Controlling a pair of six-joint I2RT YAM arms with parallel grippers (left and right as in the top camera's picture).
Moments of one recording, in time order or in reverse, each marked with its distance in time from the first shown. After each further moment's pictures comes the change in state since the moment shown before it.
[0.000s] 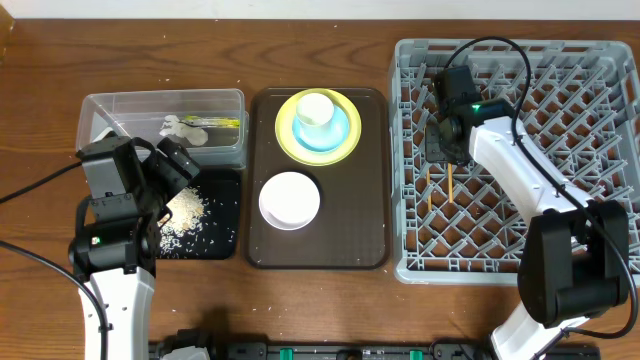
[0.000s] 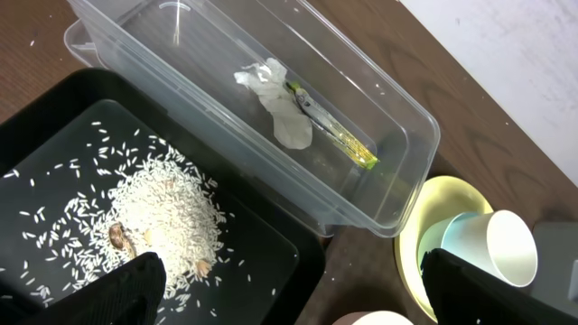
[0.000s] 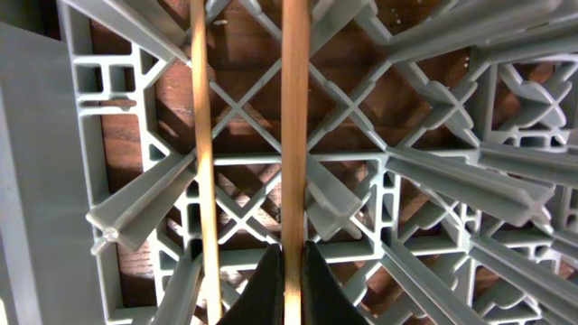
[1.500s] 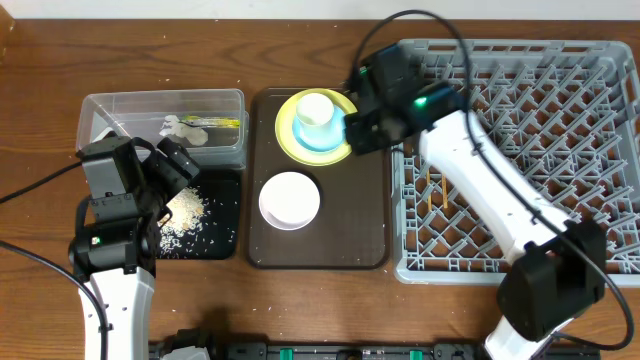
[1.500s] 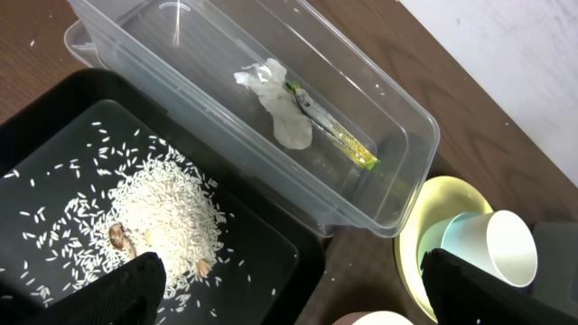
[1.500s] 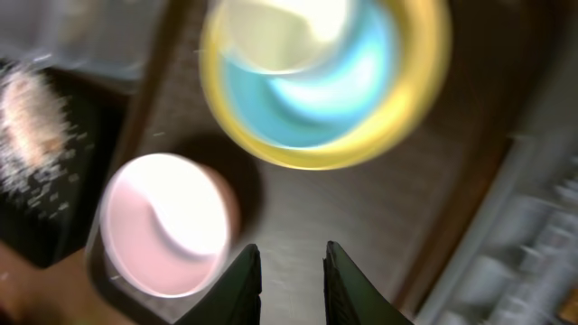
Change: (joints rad) left arm 0.000 0.000 0.000 0.000 0.000 0.000; right arm 0.301 0.000 0.294 -0.095 -0.410 -0.005
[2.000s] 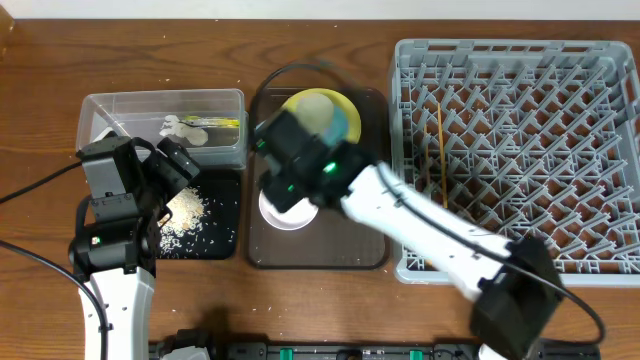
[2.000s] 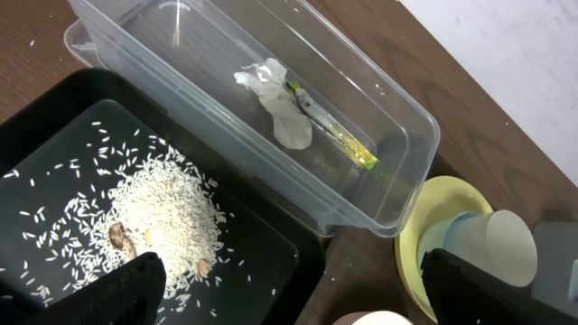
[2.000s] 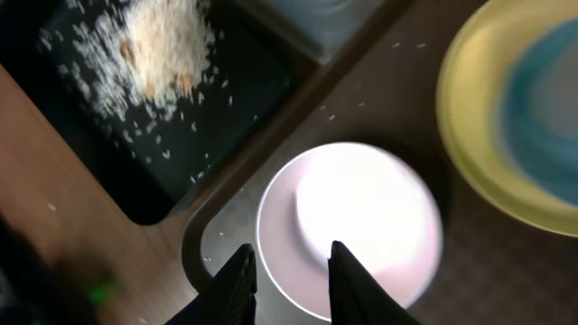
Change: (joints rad) left arm 0.000 0.000 0.000 0.000 0.000 0.000; right arm 0.373 0.048 0.000 0.120 0.122 0.000
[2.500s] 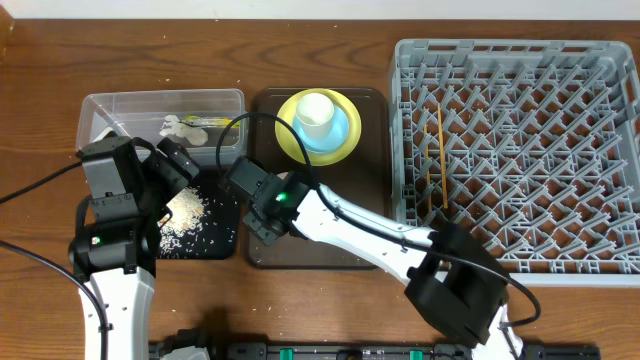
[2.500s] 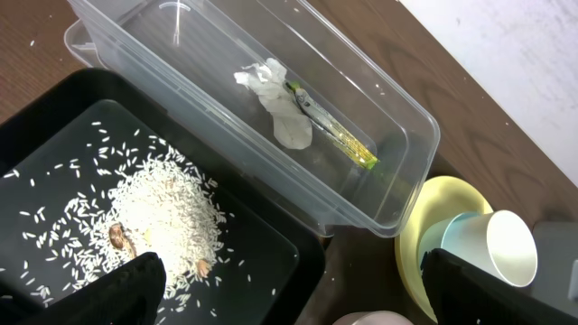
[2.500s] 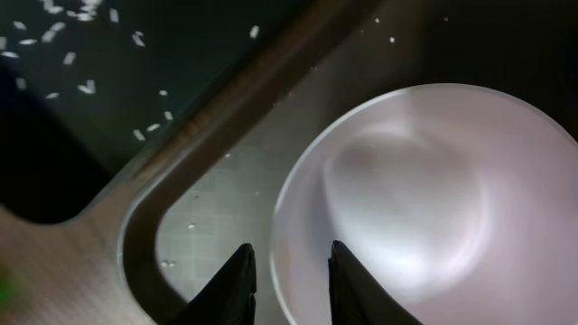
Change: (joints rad) left arm 0.000 0.000 0.000 0.000 0.000 0.000; right arm 0.114 0.190 0.000 0.000 0.123 0.000
